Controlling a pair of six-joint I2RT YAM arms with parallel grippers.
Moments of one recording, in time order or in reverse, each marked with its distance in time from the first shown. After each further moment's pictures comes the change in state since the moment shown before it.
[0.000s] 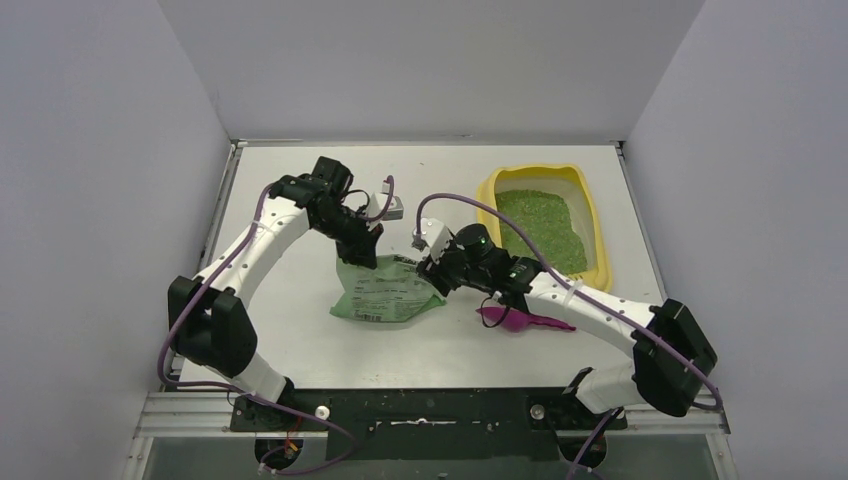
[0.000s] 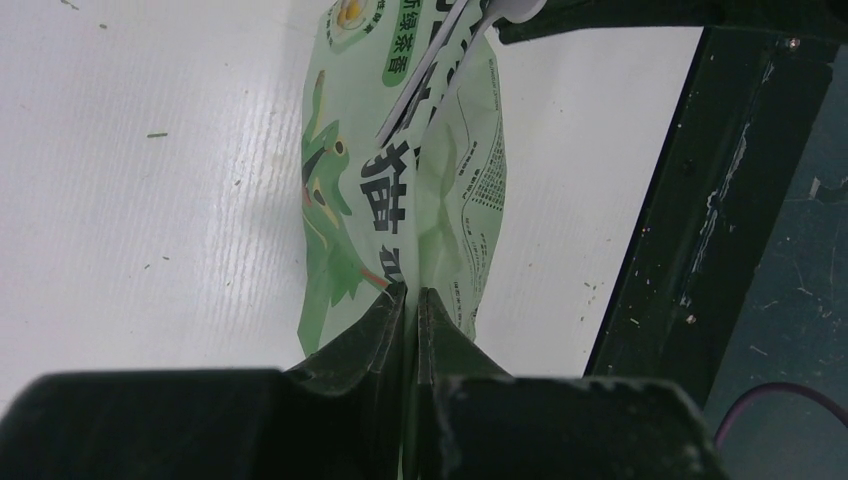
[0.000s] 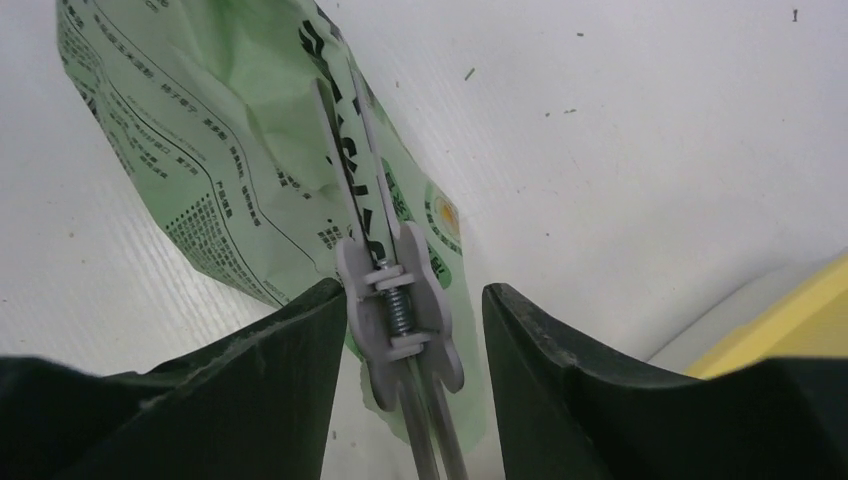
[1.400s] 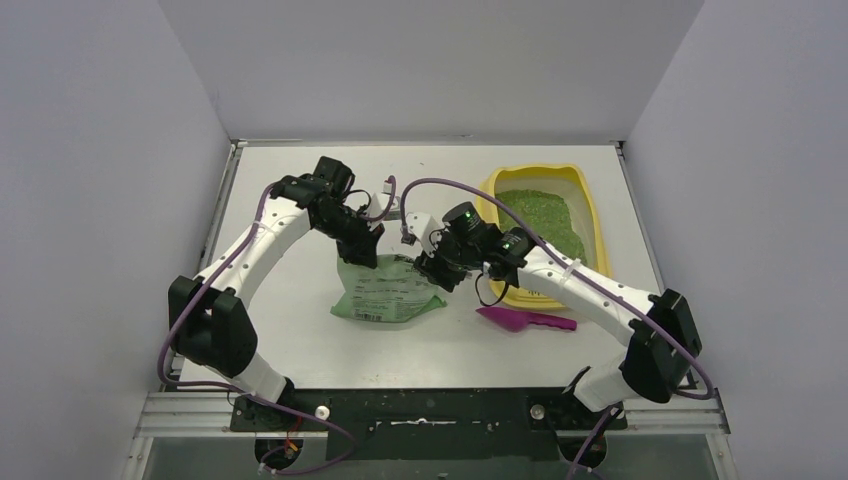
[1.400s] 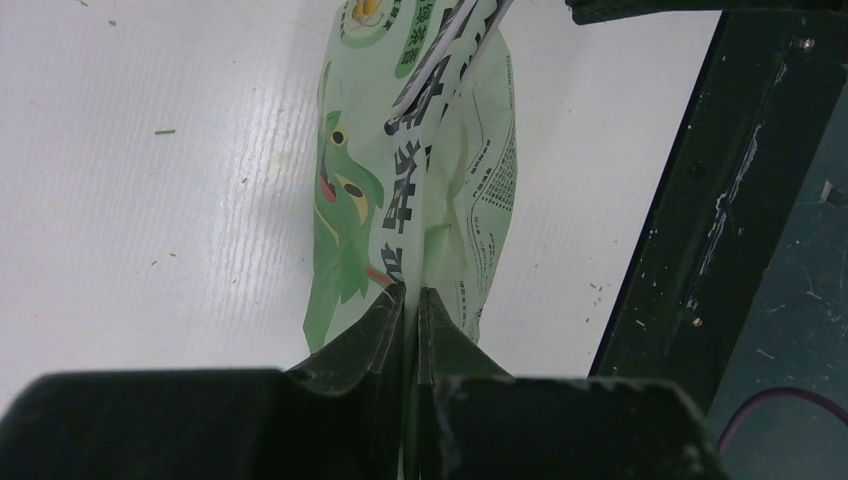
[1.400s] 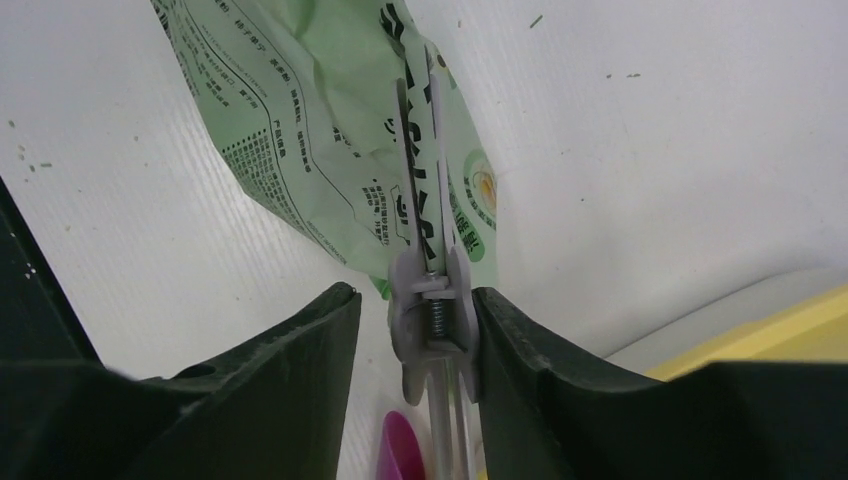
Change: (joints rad) left arm -0.008 0.000 0.000 0.013 -0.021 -0.013; right arm -0.009 0.086 0.291 -0.451 -0.079 -0.091
